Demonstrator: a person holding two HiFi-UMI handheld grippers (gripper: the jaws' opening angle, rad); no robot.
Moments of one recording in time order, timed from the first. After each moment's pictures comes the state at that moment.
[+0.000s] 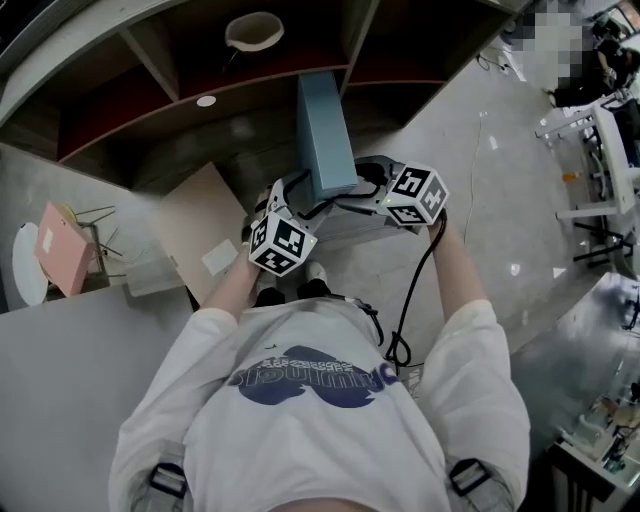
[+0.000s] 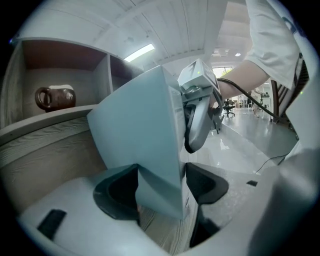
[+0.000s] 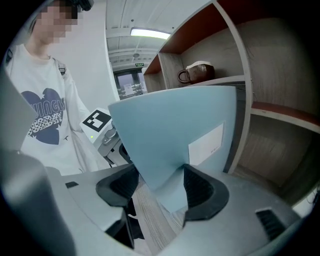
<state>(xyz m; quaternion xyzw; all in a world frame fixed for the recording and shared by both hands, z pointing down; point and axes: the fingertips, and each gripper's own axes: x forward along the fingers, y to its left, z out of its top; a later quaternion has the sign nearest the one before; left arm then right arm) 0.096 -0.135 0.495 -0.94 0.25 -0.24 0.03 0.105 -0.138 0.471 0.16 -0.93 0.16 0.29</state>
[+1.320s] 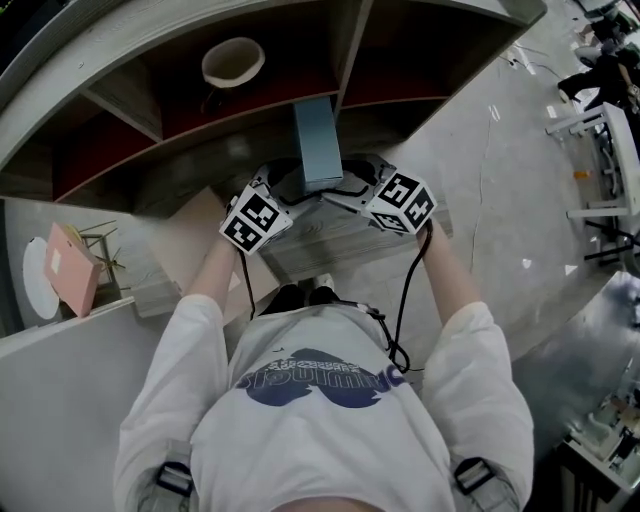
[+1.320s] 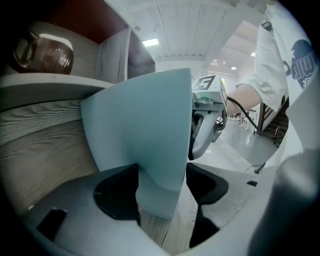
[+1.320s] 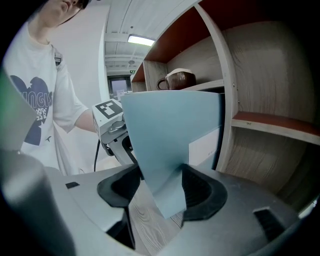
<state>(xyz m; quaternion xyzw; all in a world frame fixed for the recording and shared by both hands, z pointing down) 0.099 -0.222 0.488 -0.95 0.17 -0.25 -0.03 0.111 -0.219 0.473 0.22 -0.94 0.12 0.25</state>
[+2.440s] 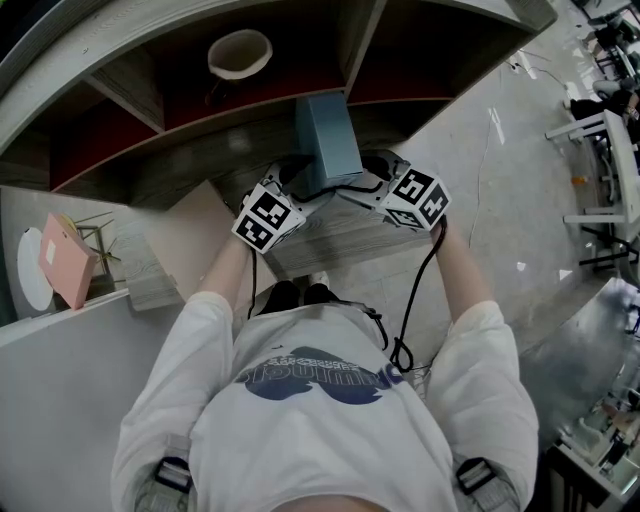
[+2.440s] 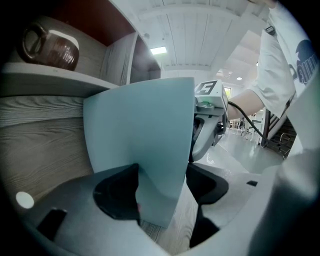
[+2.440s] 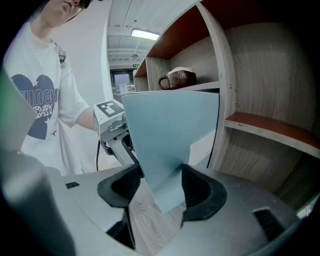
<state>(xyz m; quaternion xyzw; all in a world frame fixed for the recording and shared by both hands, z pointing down) 0.116 -0.220 0.489 -0.96 0.19 -0.20 -0.06 0.131 -0.216 0.473 0.20 -0.93 0.11 0.28</state>
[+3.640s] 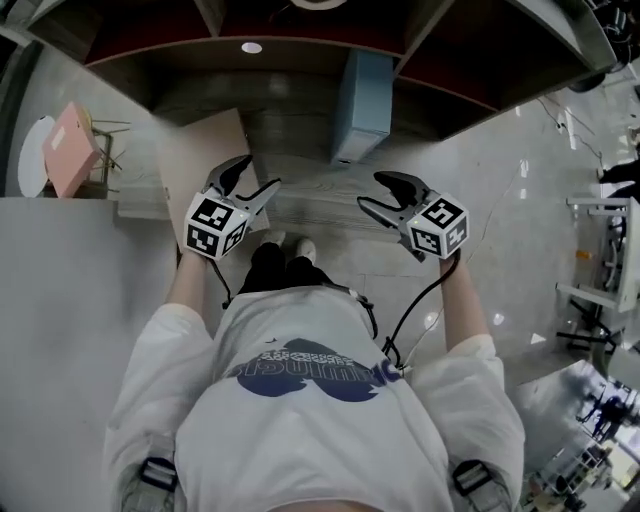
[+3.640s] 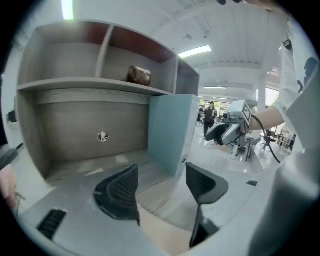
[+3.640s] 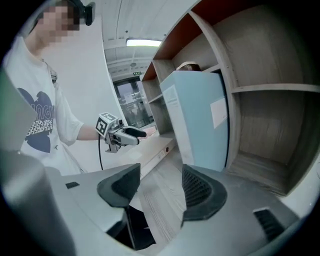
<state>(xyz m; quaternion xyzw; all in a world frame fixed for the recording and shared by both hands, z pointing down) -0.023 -0.119 0.505 -0.86 0.44 -0.20 -0.17 0.162 -0.122 0.494 0.15 -0.94 0.20 0.24</state>
